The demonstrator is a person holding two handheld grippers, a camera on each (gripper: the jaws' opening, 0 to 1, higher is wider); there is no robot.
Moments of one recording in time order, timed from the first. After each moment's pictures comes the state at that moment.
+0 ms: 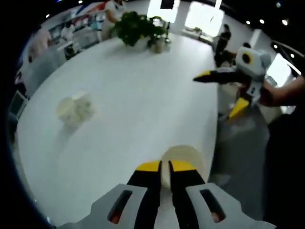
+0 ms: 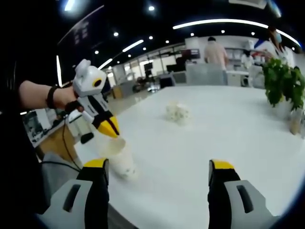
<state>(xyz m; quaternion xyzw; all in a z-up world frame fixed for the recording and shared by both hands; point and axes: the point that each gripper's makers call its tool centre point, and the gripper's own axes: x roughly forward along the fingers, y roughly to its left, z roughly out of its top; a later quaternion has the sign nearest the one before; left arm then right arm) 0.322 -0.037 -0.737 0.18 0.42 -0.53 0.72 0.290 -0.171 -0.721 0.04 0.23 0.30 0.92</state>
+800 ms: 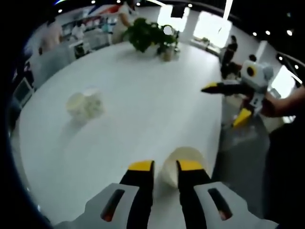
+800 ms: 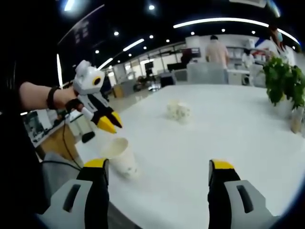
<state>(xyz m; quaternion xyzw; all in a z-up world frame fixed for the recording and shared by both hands) 0.330 -0.021 -0.731 0.14 0.40 -0.50 0.75 0.284 -0.167 -0.724 0.04 0.24 0.30 0.92</state>
